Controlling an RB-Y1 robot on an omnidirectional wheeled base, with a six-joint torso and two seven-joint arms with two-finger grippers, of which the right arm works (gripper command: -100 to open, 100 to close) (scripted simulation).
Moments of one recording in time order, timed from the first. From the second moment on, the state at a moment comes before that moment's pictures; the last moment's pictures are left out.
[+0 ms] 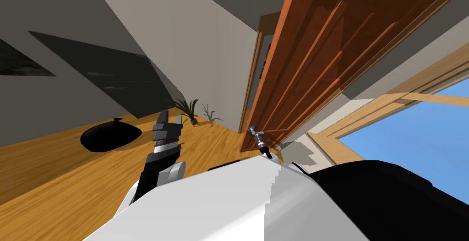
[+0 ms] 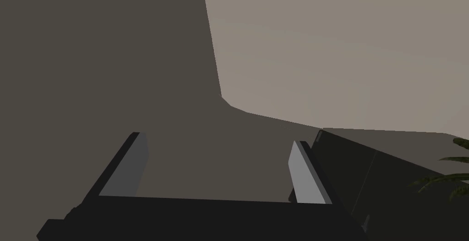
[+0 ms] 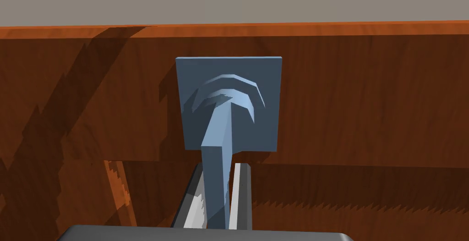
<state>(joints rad) -0.05 -0.39 0.09 -0.51 -0.19 -0.98 -0.29</state>
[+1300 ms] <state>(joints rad) 0.03 -0.46 0.20 -0.54 -0.17 -1.09 -0.36</state>
